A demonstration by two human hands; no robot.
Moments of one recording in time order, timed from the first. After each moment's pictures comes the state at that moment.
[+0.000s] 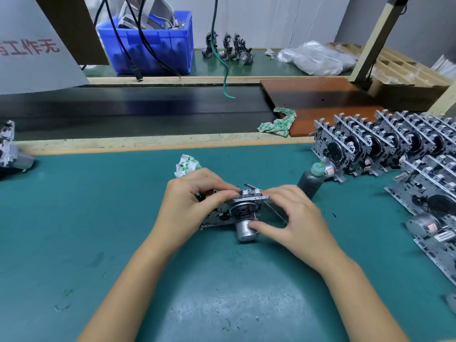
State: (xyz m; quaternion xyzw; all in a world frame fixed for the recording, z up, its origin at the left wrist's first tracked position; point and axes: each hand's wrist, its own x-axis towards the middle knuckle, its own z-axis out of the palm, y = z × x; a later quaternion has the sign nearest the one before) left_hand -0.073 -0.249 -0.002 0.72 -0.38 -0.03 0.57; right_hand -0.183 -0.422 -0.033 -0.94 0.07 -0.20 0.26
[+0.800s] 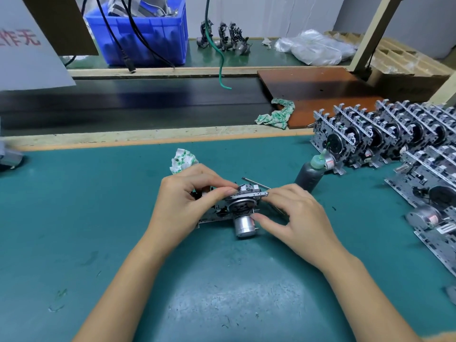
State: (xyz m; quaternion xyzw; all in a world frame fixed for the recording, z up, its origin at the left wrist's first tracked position) left_hand -0.076 -0.247 -0.003 0.72 -0.38 -0.03 0.59; right_hand -0.186 -0.421 -0.036 -0.95 0.08 -0.19 0.21
